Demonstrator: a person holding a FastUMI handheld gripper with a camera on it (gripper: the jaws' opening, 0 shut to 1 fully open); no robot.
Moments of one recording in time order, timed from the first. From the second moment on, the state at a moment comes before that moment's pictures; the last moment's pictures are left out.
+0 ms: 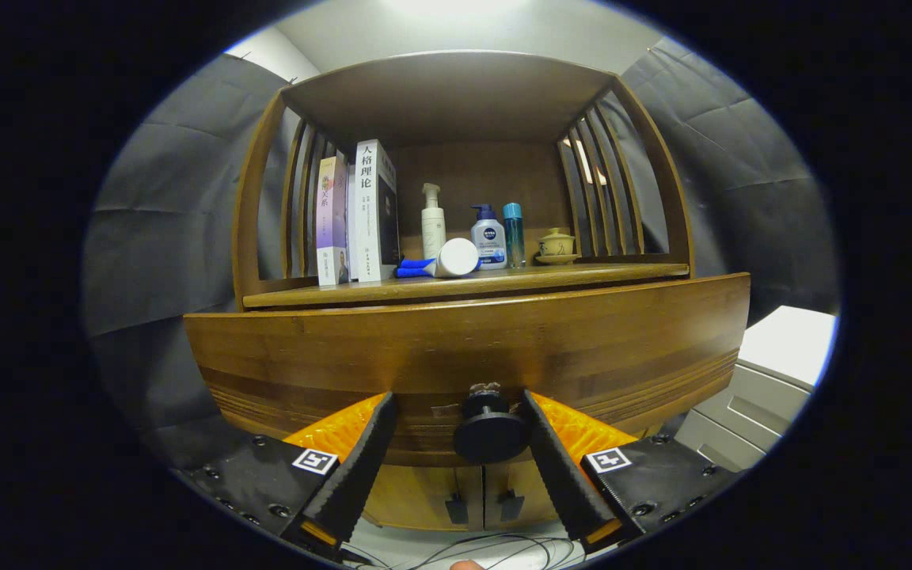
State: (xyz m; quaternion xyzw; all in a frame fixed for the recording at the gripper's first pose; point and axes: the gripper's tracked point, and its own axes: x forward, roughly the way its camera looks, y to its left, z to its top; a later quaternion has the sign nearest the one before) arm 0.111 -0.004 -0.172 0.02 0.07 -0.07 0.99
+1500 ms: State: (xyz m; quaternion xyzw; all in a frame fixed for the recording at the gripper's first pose) arm 0.105 -0.018 -0.092 0.01 0.02 -0.04 1.00
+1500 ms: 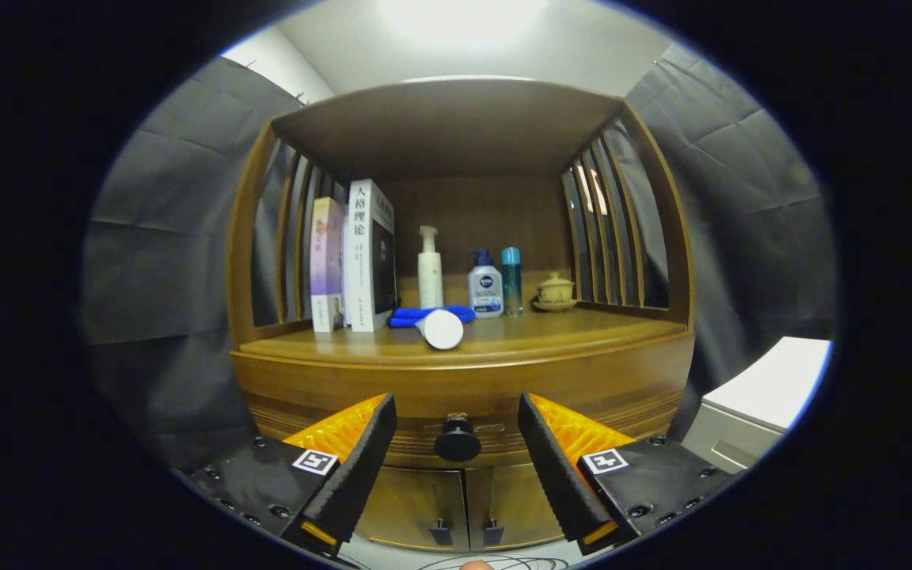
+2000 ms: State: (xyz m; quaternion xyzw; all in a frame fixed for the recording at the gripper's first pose) arm 0.036 -0.001 -0.025 0.01 0.00 0.01 1.00
